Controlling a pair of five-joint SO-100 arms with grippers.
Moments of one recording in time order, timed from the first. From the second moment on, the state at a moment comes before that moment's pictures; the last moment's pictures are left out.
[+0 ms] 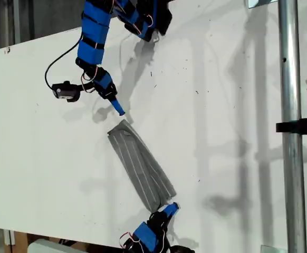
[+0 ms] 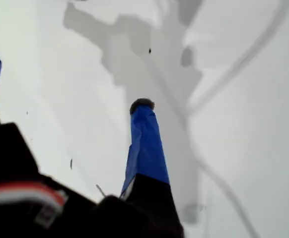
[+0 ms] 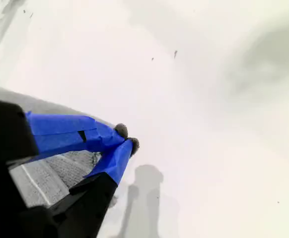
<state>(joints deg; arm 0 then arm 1) 29.3 198.4 178.4 69.7 -107.5 32.3 95.3 112.0 54.6 32.2</state>
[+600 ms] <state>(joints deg) 34.0 198.3 178.4 71.5 -110.0 29.4 51.5 65.5 52.8 27.8</state>
